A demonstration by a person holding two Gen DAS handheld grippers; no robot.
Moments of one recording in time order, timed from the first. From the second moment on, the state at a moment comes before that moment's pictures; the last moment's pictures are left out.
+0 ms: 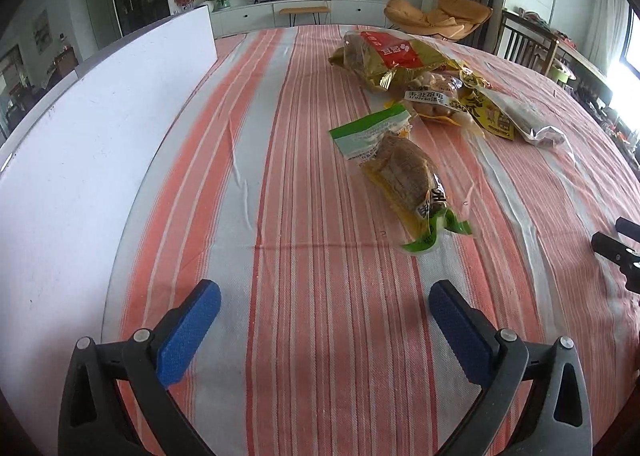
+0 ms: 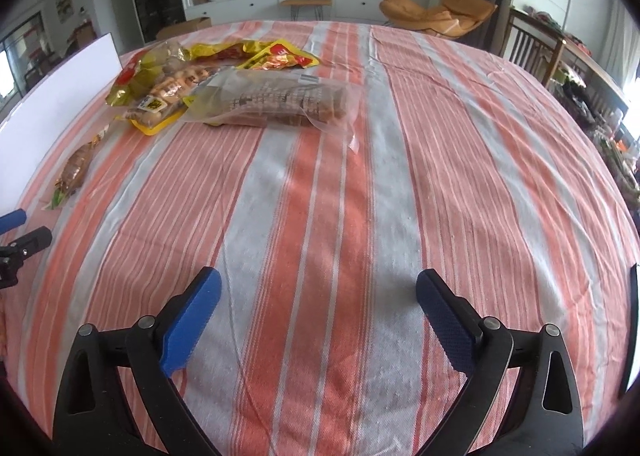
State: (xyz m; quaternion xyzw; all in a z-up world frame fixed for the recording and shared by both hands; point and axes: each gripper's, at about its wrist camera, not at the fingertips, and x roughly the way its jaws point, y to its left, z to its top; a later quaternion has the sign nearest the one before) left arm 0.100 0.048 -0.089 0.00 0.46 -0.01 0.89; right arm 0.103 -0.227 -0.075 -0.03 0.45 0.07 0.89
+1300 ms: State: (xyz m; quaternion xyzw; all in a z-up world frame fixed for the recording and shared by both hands) left arm 0.101 0.047 -0.090 0.00 0.46 -0.01 0.89; right arm 0.102 -0.229 -0.074 -0.03 0.45 0.07 0.89
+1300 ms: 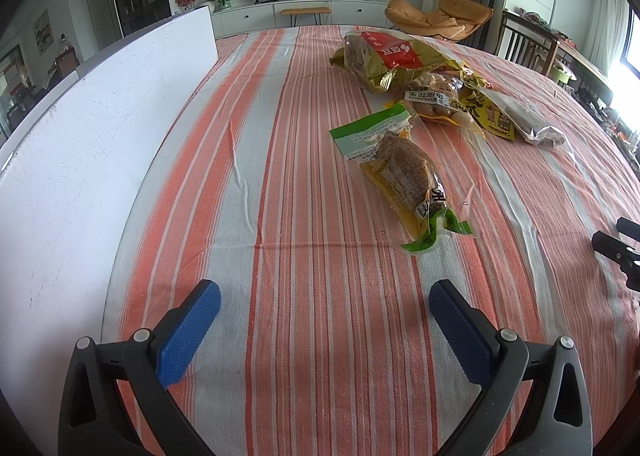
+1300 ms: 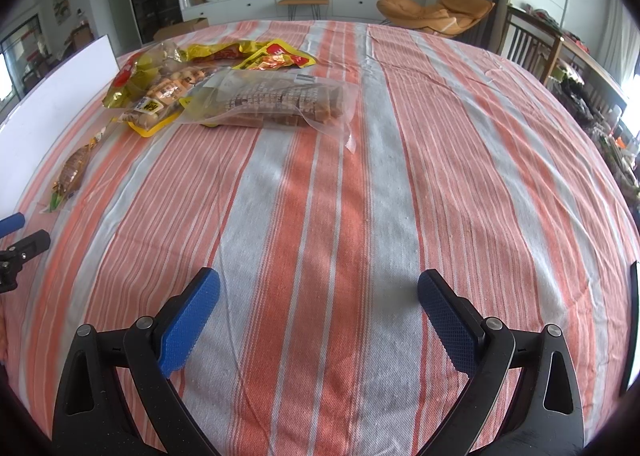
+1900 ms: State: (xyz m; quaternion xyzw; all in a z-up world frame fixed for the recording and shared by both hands) left arm 0.096 0.048 -0.087 0.00 0.46 -0.03 0.89; right arm 0.102 -0.230 -0.074 -0.03 0.45 0.07 0.89
